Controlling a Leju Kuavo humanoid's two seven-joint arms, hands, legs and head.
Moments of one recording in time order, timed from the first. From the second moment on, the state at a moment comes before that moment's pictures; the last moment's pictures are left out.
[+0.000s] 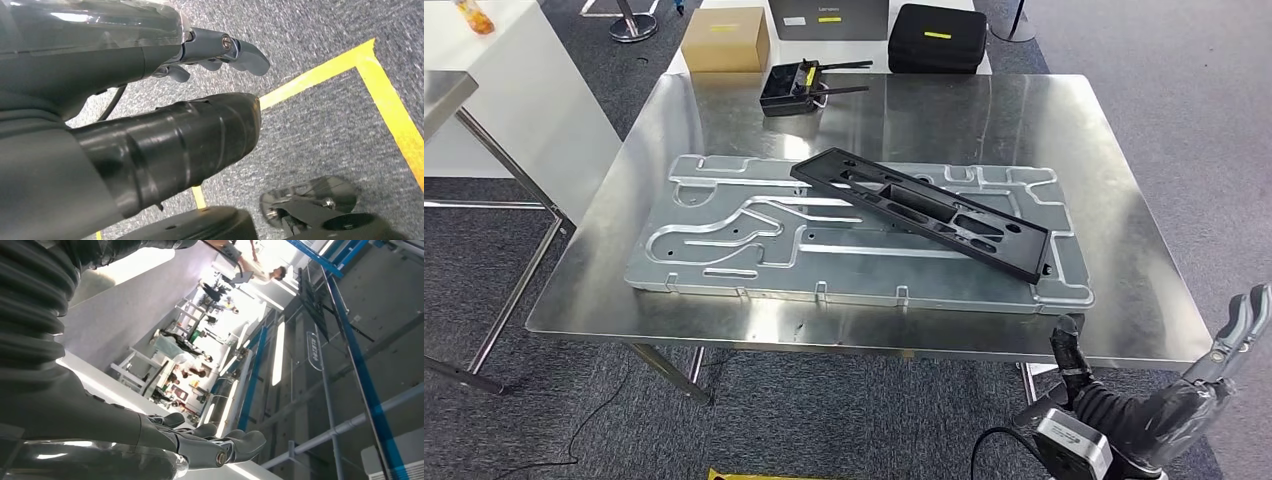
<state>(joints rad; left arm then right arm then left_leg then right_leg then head) -0.08 -0.23 0.85 -0.20 -1.29 0.23 -0.21 0.15 0.26 -0.03 -2.01 0.80 -0.70 -0.69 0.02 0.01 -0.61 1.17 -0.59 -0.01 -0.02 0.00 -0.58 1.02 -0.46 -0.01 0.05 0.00</state>
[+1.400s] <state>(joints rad) -0.08 -0.21 0.88 -0.20 -1.27 0.22 -0.22 0.18 0.31 0.00 -1.96 0.80 -0.70 -0.69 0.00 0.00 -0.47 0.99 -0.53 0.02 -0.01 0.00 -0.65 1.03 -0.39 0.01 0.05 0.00</state>
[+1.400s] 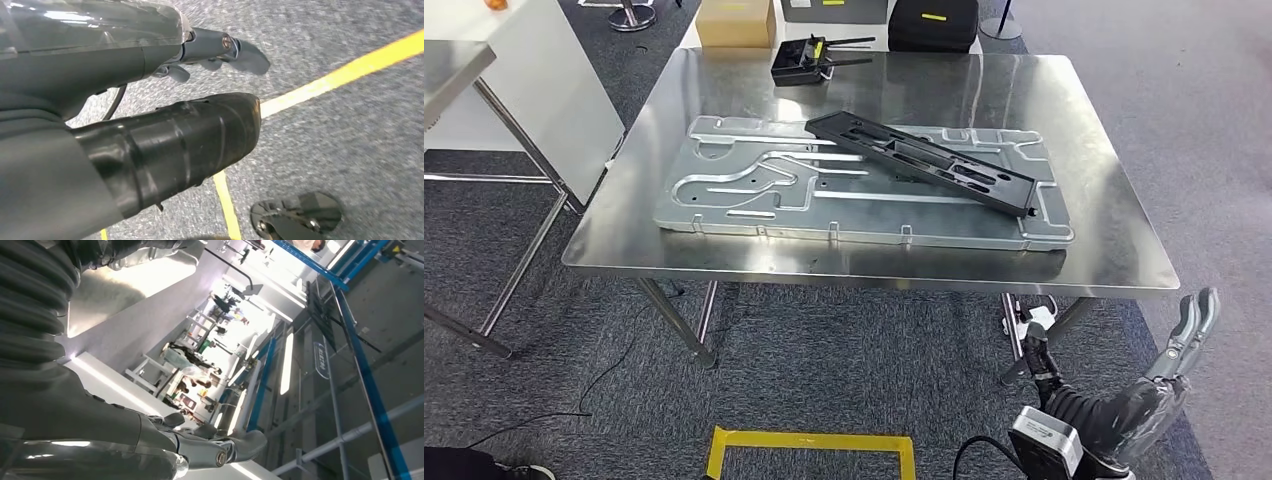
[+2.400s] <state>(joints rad) -0.08 -0.21 0.90 -0.20 -1.27 0.21 -0.23 0.19 0.31 0.00 -1.96 0.79 -0.70 -0.69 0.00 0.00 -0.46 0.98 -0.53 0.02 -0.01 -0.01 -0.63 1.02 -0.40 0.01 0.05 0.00</state>
